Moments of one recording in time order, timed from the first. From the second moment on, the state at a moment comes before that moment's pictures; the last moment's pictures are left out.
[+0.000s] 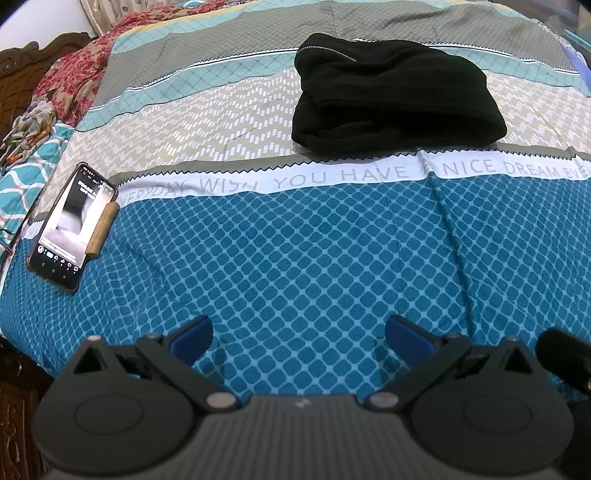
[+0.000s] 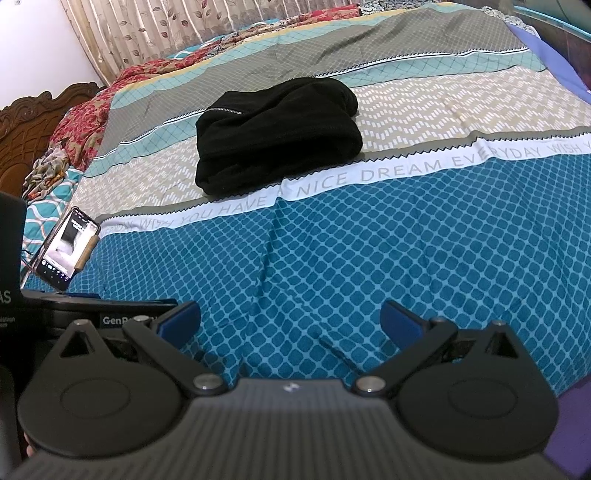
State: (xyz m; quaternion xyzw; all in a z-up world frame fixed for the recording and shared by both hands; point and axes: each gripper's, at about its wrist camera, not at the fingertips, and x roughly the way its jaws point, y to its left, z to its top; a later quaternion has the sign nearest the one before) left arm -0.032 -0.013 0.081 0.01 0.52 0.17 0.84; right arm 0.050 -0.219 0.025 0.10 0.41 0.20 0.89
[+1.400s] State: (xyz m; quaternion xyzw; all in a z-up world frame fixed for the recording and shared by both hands) left arm -0.031 -0.012 0.076 0.01 0.52 0.18 0.83; right arm 0.050 -0.221 0.024 0.10 0.41 0.19 0.89
